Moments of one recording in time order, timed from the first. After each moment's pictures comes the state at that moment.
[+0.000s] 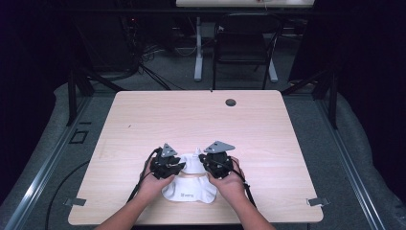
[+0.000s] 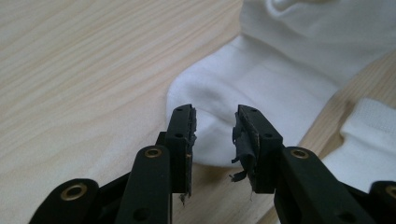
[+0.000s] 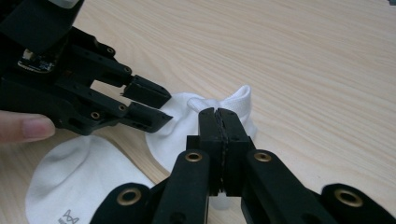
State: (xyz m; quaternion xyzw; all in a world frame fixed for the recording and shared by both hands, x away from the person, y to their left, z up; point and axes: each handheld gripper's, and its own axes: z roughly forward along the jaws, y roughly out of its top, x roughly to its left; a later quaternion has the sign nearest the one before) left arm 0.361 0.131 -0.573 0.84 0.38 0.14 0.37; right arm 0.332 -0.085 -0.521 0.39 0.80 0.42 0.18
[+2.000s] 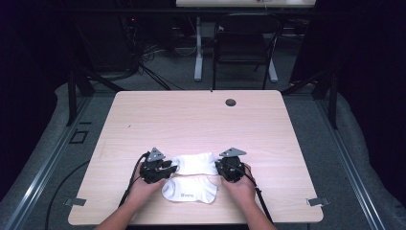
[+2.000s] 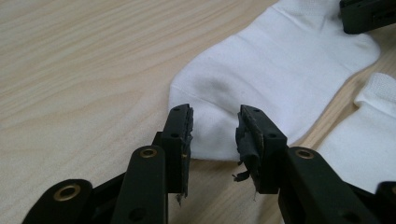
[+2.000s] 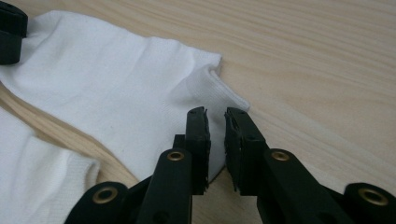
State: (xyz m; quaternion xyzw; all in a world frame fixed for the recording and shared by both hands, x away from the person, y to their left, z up) left arm 0.352 0.164 -0.584 0.82 0.39 0.13 0.40; right arm 0.346 -0.127 -0.582 0.47 0.78 0.36 0.18
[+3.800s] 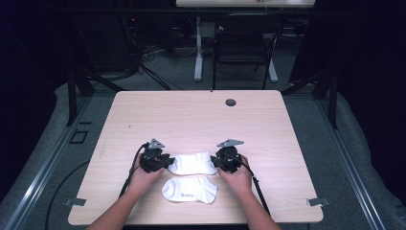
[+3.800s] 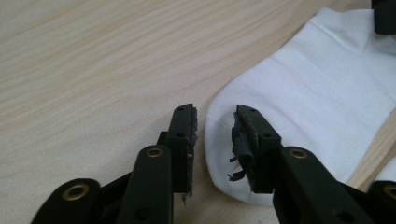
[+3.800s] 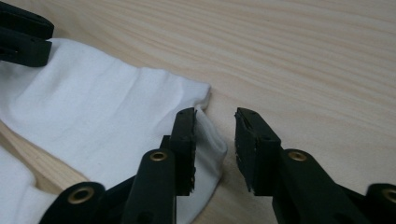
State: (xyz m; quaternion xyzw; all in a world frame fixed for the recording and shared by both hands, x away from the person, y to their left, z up) left arm 0.384 0.166 -0.577 0.82 0.42 0.12 0.36; right arm 0.375 -0.121 -0.574 0.47 0.79 0.37 0.15
